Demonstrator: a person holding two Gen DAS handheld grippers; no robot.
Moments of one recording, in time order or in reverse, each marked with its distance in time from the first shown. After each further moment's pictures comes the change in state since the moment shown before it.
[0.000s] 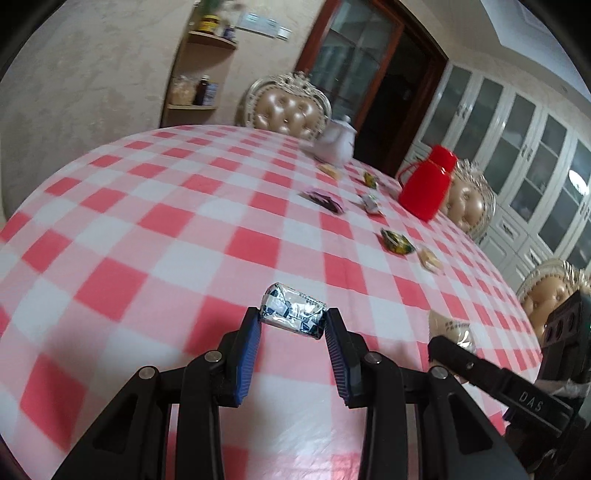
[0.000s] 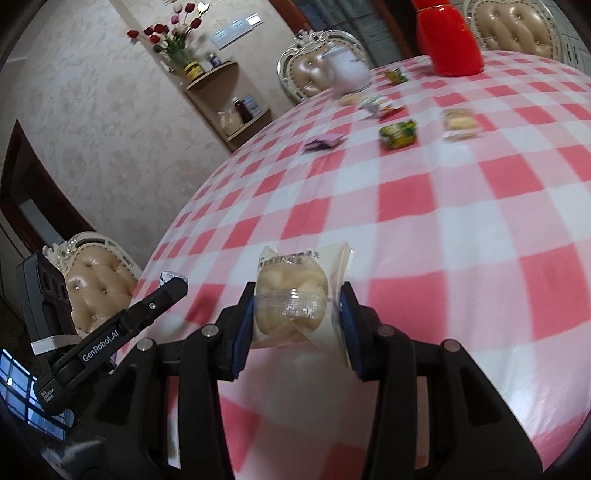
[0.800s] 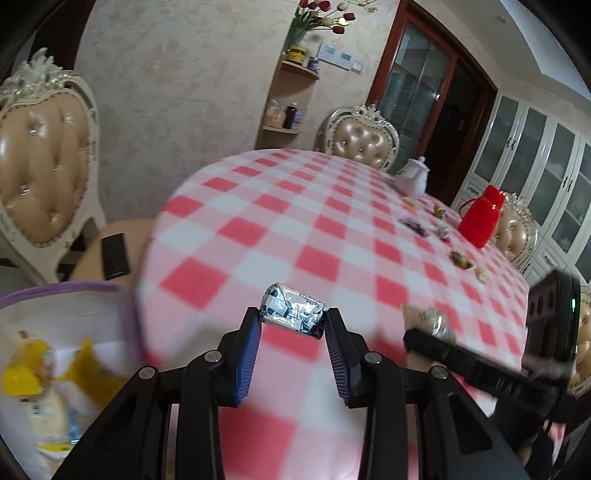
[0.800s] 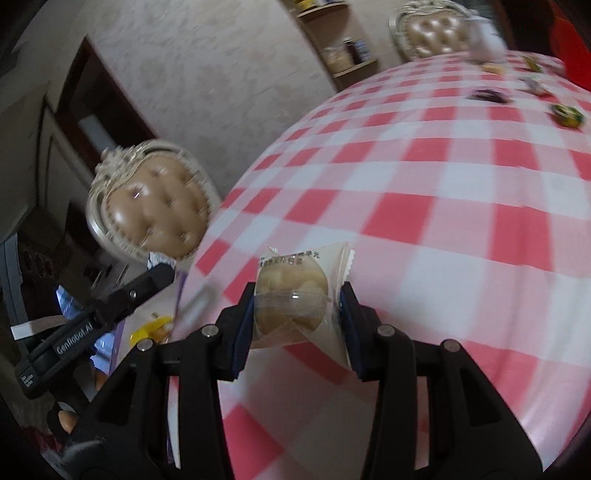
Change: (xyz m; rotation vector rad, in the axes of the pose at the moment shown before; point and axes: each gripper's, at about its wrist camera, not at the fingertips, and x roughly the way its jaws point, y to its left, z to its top) left arm -0.149 0.125 -0.041 -0.076 -0.076 0.221; right arm 0.055 0.154 -0.079 -0.282 0.209 0.257
